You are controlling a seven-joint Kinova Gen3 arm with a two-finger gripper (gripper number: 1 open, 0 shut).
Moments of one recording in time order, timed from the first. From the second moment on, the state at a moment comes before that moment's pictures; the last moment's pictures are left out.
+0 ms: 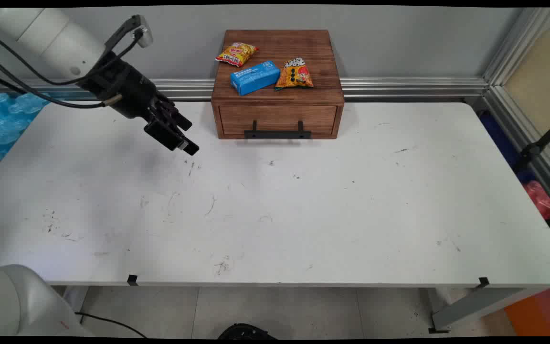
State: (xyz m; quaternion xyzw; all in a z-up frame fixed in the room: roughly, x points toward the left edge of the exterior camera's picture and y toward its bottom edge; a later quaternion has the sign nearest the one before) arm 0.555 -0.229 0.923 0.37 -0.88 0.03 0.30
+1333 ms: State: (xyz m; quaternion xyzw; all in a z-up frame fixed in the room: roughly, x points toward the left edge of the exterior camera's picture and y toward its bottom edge) arm 0.477 -0.309 0.932 0.26 -0.93 0.10 0.25
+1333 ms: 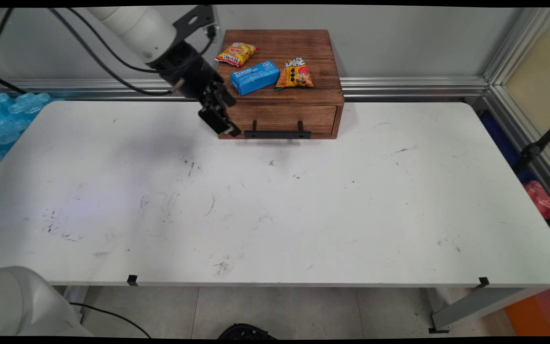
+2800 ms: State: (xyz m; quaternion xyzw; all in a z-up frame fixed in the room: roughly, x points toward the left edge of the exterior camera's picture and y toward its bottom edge) arm 0.419 -0.374 0.849 0.20 -0.95 0.10 0.23
